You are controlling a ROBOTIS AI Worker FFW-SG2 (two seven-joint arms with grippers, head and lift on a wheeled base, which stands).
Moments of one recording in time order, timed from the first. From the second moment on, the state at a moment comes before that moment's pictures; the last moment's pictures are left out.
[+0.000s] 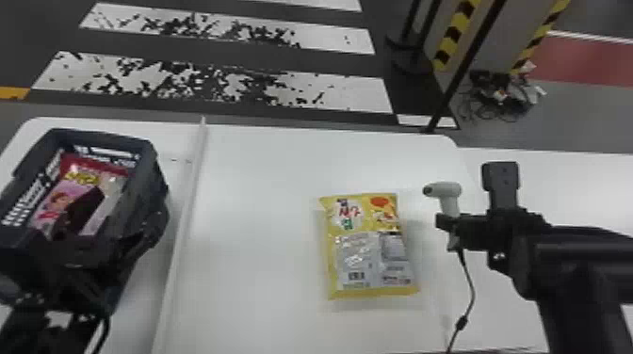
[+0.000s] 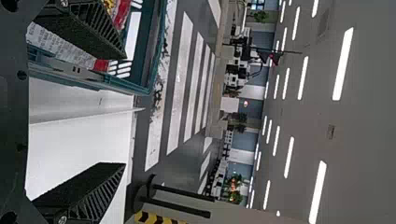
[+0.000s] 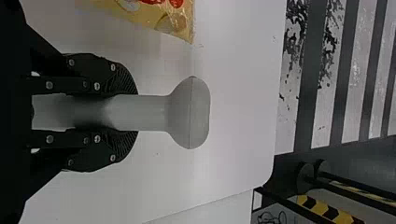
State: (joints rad) left arm 0.44 0.09 0.05 -1.82 0.21 -0.08 -0.14; right arm 0.05 -0.23 -0.18 -1.79 0.03 1.03 0.24
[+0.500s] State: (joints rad) left arm 0.44 0.09 0.03 -1.82 0.21 -0.08 -0.14; right arm -0.04 -0.27 -0.20 -1.59 0.02 1.00 0.27
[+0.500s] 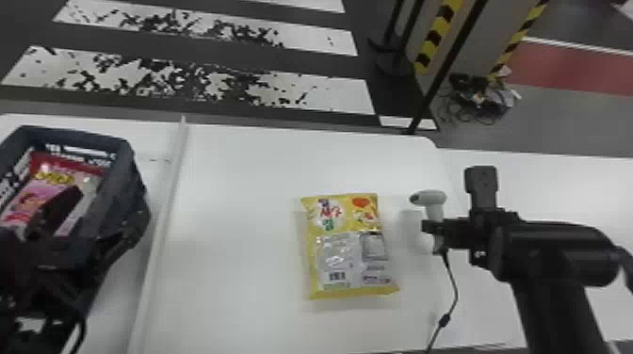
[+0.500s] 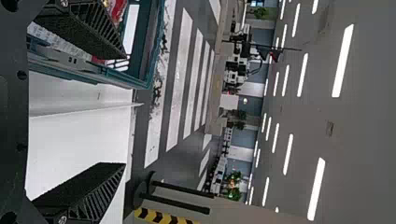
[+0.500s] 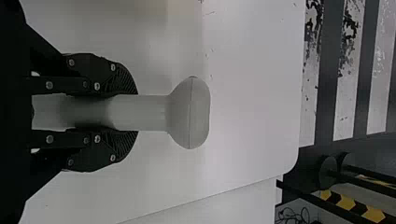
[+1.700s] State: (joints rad) left arm 0.43 0.09 0.03 -1.81 0.21 -0.08 -0.14; right arm 0.07 -0.27 -0.29 -1.77 -0.11 1.10 0.33
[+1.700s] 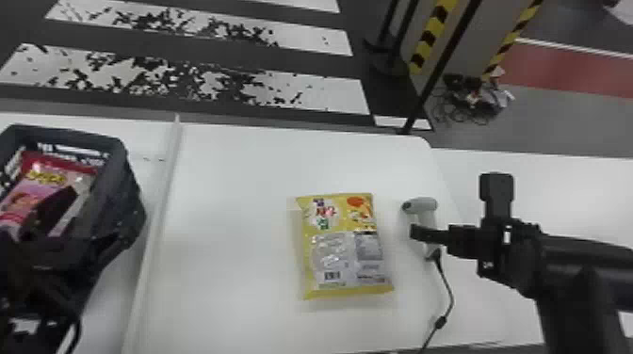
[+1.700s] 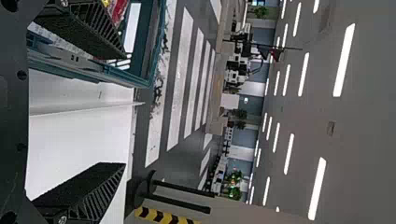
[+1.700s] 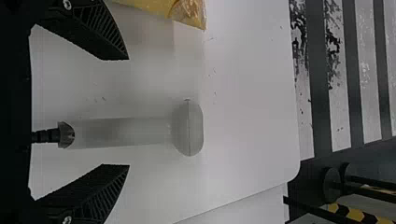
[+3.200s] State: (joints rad) left arm 0.43 0.09 0.02 -1.80 0.21 -0.08 -0.14; right arm 0.08 -0.27 -0.20 -1.72 -0.18 1.20 0.74
